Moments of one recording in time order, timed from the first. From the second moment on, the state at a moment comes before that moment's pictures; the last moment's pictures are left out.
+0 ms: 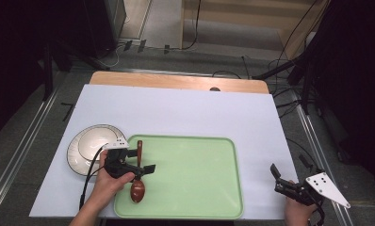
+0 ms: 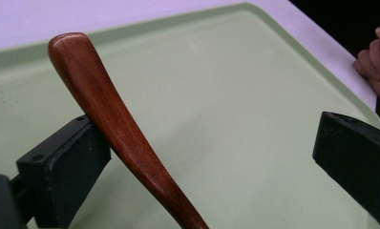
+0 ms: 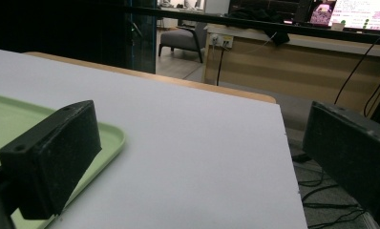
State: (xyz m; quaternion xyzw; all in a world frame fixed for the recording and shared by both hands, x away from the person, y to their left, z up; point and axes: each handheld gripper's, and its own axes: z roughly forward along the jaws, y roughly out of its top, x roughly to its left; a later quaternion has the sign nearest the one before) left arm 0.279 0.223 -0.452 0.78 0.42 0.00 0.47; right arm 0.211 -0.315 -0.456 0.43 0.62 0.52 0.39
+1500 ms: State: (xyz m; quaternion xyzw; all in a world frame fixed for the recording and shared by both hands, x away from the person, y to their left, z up) left arm 0.274 0.216 -0.441 0.80 0.39 0.03 0.46; right arm 0.210 -0.316 -0.456 0.43 0.62 0.52 0.39
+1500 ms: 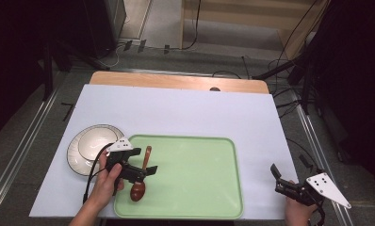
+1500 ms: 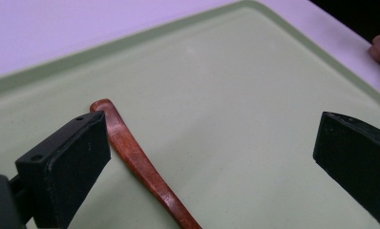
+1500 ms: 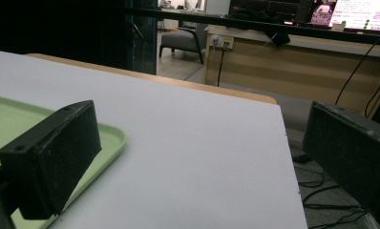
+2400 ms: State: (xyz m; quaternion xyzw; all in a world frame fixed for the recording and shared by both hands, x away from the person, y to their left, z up) left arm 0.258 0.243 -0.416 0.76 0.38 0.05 0.52; right arm 0.210 -0.316 -0.456 0.43 0.62 0.52 0.39
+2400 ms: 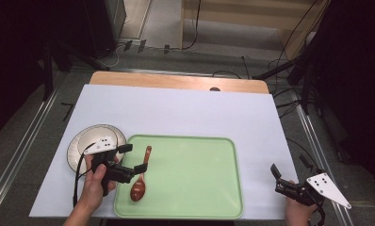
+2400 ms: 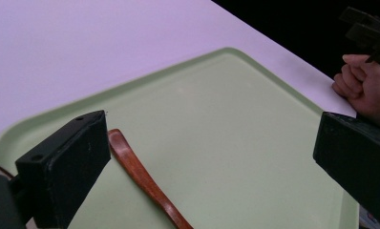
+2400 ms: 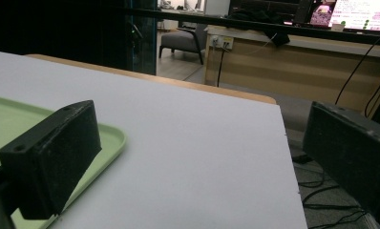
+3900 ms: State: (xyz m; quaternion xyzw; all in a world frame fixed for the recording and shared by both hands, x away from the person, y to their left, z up) left arm 0.233 0.319 -0.417 0.72 0.43 0.12 0.53; right arm 0.209 -0.316 -0.456 0.43 0.62 0.52 0.39
